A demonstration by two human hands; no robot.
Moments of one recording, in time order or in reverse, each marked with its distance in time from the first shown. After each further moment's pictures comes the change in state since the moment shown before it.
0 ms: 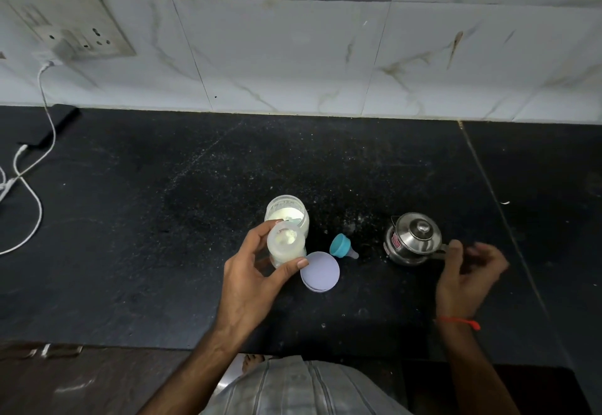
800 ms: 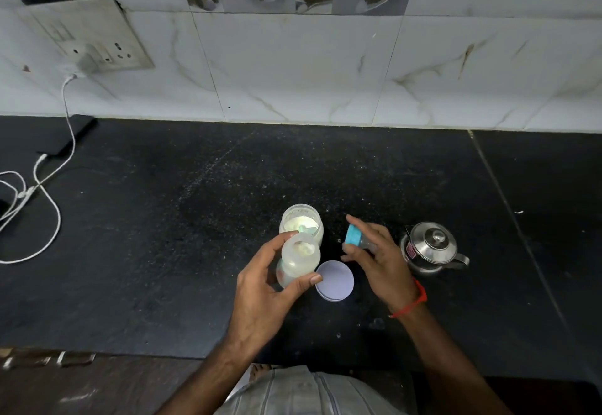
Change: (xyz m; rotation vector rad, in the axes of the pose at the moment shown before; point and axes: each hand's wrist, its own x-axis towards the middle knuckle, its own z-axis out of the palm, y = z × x) left_hand -0.003 -0.006 -0.013 -0.041 -0.049 0.086; right_hand -0.051 -0.072 0.084 0.149 -0.938 -0.005
